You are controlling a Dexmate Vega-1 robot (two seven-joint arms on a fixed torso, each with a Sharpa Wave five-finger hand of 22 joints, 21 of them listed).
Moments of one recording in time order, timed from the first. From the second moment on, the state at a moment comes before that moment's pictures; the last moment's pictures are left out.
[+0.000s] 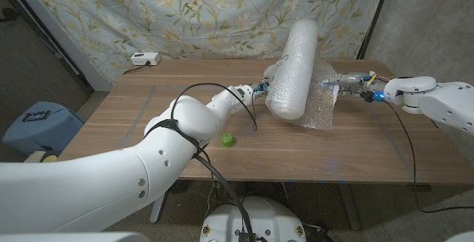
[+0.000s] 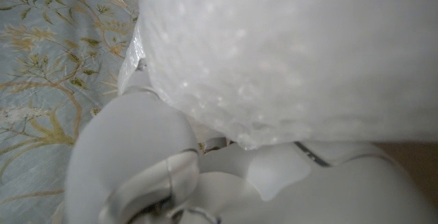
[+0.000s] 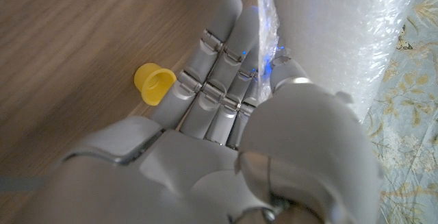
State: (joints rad) left arm 0.19 -0.41 -0.60 -0.42 0.08 0.33 -0.71; left_hand 0.97 0.06 0.20 -0.09 0.18 0.26 -0.03 0.18 0.23 0.23 0.21 0.19 0.45 0.34 0.22 0.19 0.22 0.40 0.21 0.69 0.18; right arm -0.90 -1.11 -0.22 -1.79 0.86 -0.44 0.11; right_hand 1.11 0.05 0.30 -0.15 0.20 1.00 -0.05 0.54 0.32 1.07 -0.17 0.81 0.66 1.32 -0.23 0.58 0.68 1.22 -0.22 0.65 0.25
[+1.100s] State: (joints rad) left arm 0.22 -0.41 -0.62 -0.42 -0.07 0.35 -0.74; left_hand 0.89 0.12 0.19 -0.14 0.18 0.13 -0.22 0.19 0.18 0.08 0.21 0.22 0.22 0.22 0.22 0.19 0.19 0.51 0.21 0.24 0.19; right arm -0.87 -1.14 -0.24 -1.81 0.85 -0.50 0.12; right_hand 1.12 0.06 0.28 -0.15 0.20 0.98 -0.05 0.54 0.32 1.07 -0.17 0.79 0.68 1.32 -0.23 0.54 0.72 1.20 -0.21 0.69 0.25
